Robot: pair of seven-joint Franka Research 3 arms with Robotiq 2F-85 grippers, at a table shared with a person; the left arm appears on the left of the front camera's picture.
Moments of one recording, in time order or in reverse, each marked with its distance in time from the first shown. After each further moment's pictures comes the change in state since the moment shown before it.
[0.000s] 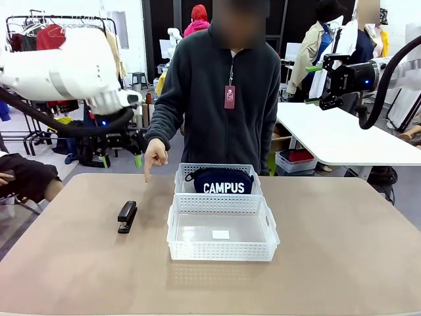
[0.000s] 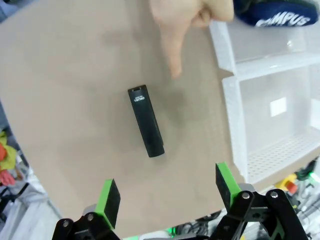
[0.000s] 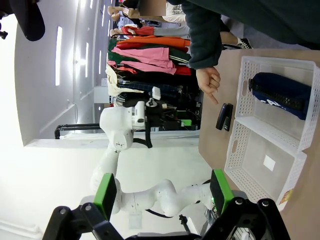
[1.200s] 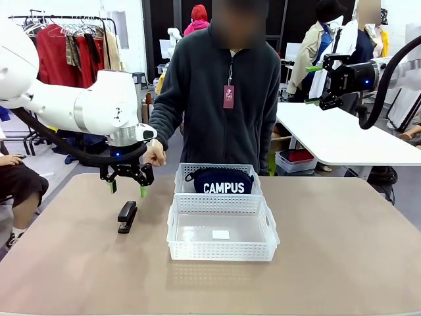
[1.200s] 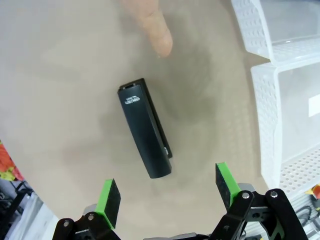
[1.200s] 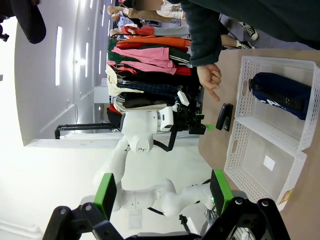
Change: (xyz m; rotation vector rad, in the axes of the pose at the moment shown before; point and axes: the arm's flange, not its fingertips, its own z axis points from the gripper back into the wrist) left arm -0.005 -0.017 -0.080 0.106 0.059 -0.054; right arm 0.000 0.000 0.000 0.000 0.000 0.000
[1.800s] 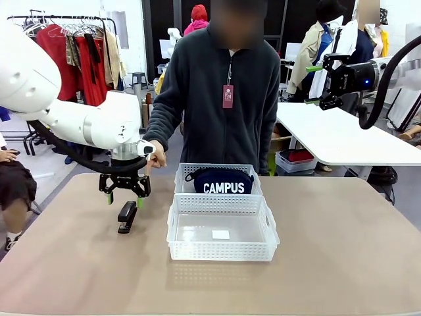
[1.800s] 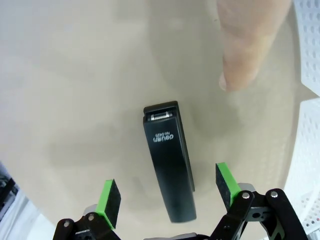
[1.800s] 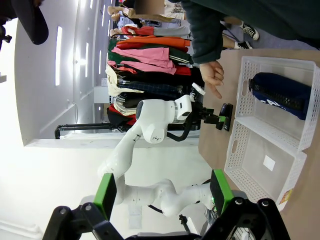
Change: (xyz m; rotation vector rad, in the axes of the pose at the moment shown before) left arm 0.030 0.016 -0.062 0.047 0.076 0.093; right arm 0.000 0.000 0.000 0.000 0.000 0.000
